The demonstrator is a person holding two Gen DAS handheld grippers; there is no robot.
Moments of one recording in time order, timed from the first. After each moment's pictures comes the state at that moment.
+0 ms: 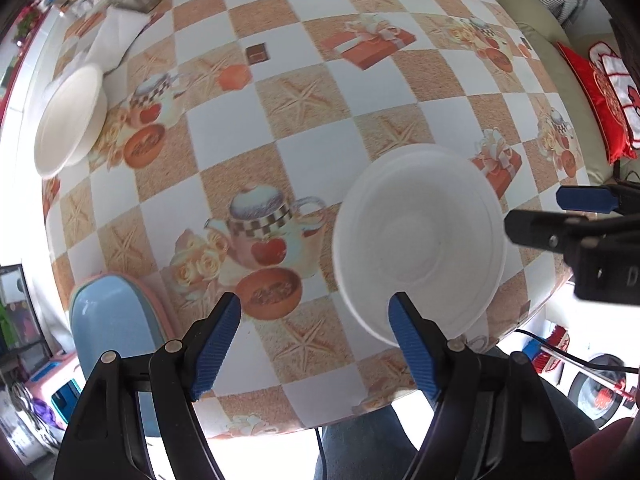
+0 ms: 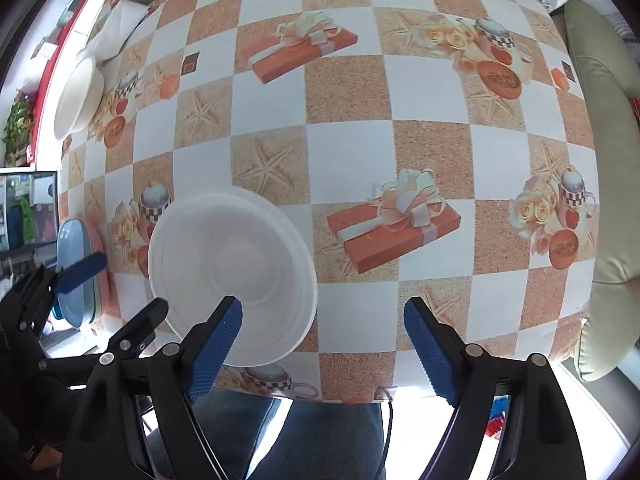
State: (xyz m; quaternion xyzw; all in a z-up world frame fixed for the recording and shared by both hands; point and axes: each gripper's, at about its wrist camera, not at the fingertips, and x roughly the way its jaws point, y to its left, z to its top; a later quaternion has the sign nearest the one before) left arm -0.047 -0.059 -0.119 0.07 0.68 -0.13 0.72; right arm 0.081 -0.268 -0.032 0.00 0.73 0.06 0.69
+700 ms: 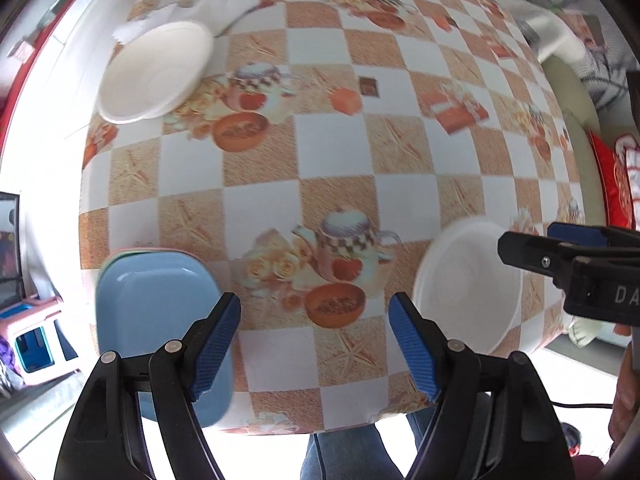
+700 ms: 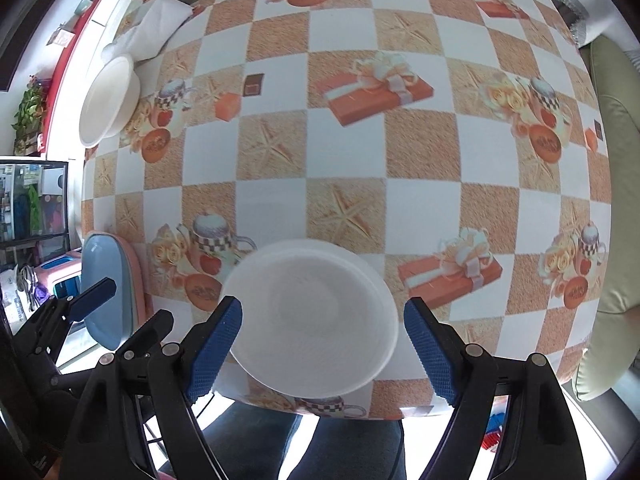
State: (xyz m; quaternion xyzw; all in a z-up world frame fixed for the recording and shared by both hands) left arm -0.035 0.035 -0.094 -0.04 0.66 -0.06 0.75; right arm 0.119 -0.201 -0.013 -0.03 0.72 0.09 0.69
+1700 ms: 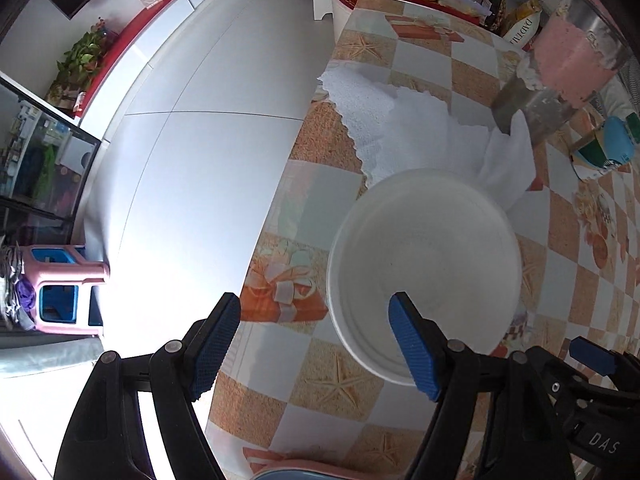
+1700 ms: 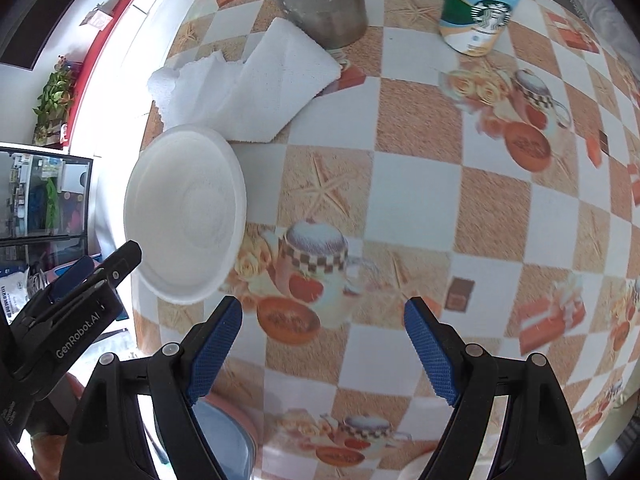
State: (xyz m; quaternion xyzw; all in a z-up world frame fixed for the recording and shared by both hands) left arm 0.112 0.216 -0.124 -0.10 0.61 0.15 0.77; right arm 0.262 -0.009 -0.046 -0.05 0.70 0.15 0.70
